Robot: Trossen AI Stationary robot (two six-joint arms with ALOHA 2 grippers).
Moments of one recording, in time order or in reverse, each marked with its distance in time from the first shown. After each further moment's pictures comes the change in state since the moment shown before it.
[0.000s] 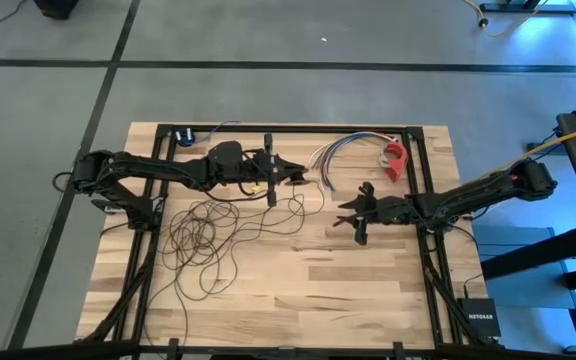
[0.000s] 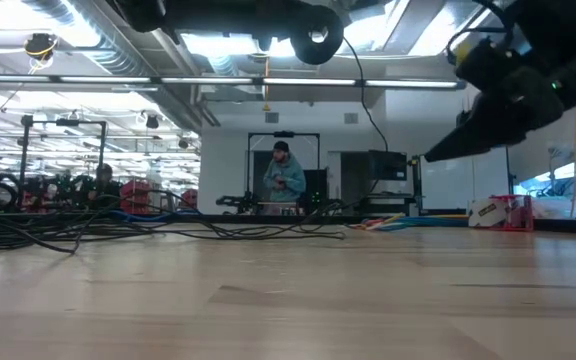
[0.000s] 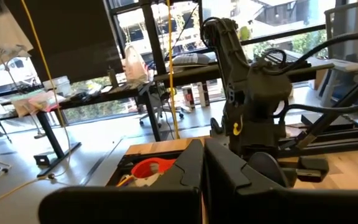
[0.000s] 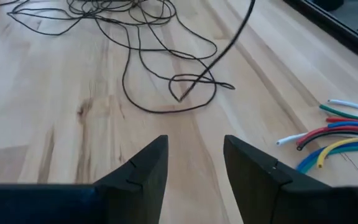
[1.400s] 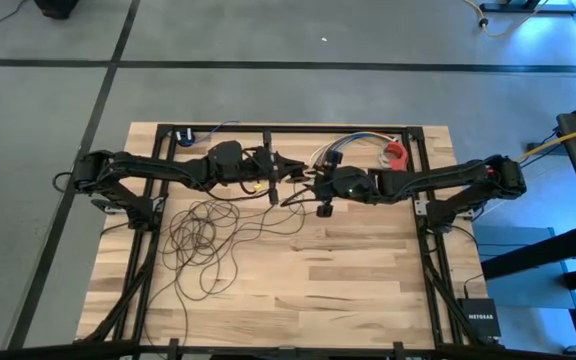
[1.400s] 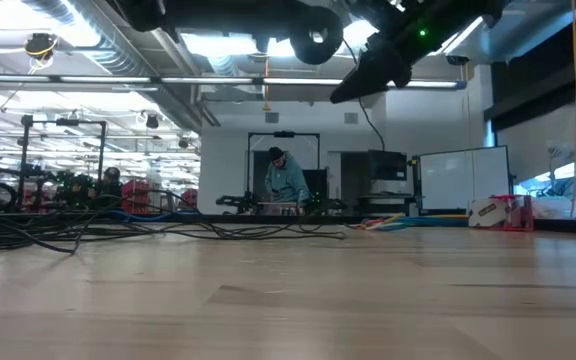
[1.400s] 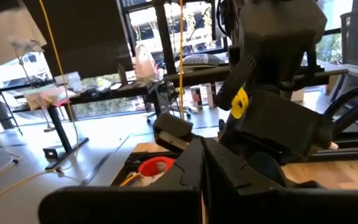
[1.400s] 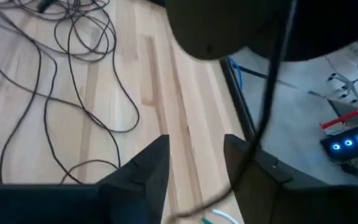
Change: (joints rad) left arm 0.000 -0.002 0.002 0.007 -0.045 -0.028; right arm -0.151 0.373 0.658 -0.319 0.088 -0.501
